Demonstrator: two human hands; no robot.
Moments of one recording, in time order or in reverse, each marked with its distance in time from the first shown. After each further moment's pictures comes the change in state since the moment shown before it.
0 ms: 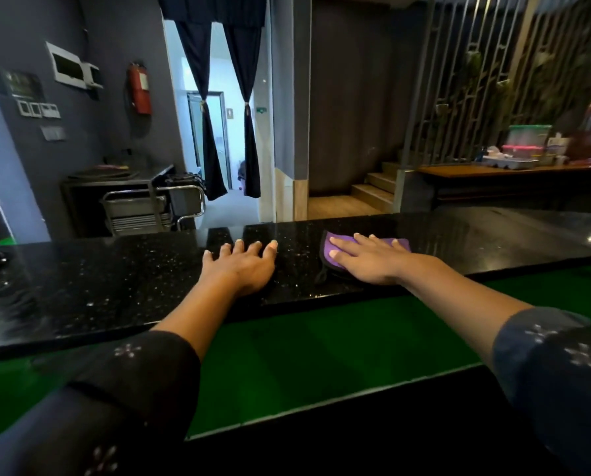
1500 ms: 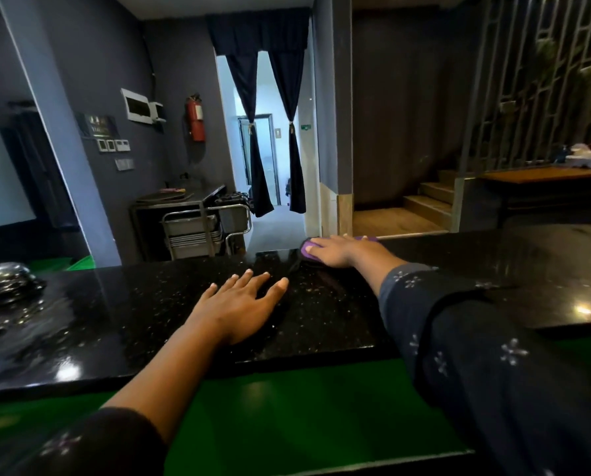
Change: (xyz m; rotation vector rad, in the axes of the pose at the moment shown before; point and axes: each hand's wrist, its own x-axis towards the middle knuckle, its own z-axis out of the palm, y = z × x) left_hand 0.004 0.000 0.003 0.039 0.011 -0.015; right_hand 0.150 -0.036 -0.018 0.014 -0.044 -0.104
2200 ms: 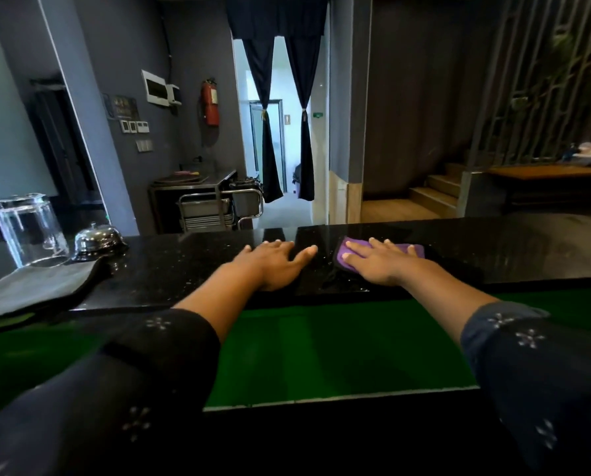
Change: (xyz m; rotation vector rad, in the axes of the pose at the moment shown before) left_hand -0.058 -0.039 -0.038 0.066 -0.018 0.106; right_hand -0.155 -0.041 0.033 -0.002 0.034 0.032
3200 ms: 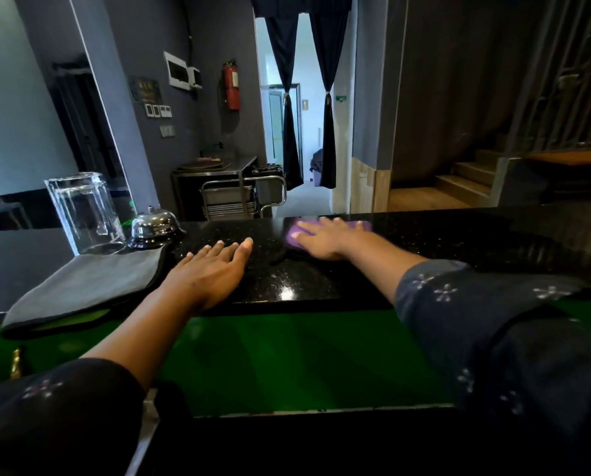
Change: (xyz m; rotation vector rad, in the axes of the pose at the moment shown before) left_hand -0.038 -0.200 0.004 -0.088 0.037 -0.234; right_hand 0.091 -0.205 0.033 -0.056 0.009 -0.200
